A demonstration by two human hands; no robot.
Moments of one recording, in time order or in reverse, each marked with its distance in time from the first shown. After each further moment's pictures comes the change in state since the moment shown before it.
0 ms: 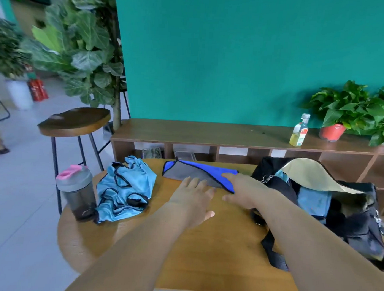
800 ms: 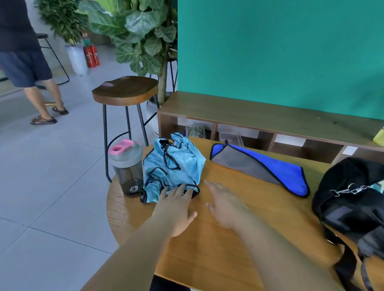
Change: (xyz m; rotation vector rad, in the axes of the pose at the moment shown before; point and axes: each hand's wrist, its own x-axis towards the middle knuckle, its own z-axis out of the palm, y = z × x) left_hand -0.077 -0.137 0.161 -0.261 -0.105 -0.437; right_hand 0.083 -0.176 0.123 0.227 -0.027 -0.292
